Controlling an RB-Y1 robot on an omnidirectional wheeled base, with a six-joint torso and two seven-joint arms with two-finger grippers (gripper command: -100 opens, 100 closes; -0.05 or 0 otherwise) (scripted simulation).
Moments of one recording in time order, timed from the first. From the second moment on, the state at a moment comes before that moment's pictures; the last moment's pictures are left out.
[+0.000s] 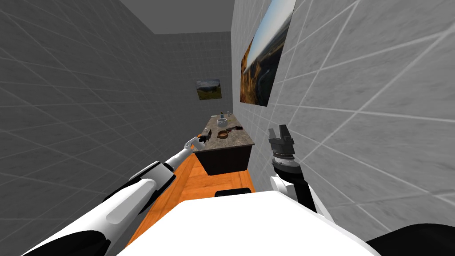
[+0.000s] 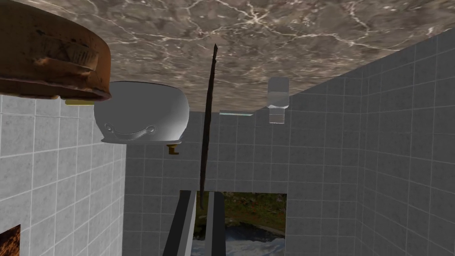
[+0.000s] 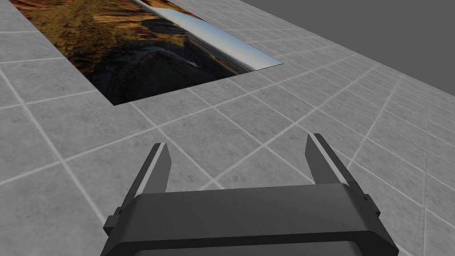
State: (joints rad) left arm -0.77 0.65 -0.65 -1.07 0.09 0.49 -0.63; right arm 0.55 -0.01 0.00 -2.38 0.06 -0.57 0.09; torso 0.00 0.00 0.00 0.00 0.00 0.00
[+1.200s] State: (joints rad) left arm -0.97 0.62 -0.69 -1.05 0.22 0.77 -0.63; right arm 0.55 -0.01 0.00 -2.38 0.06 -0.57 0.09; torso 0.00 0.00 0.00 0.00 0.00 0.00
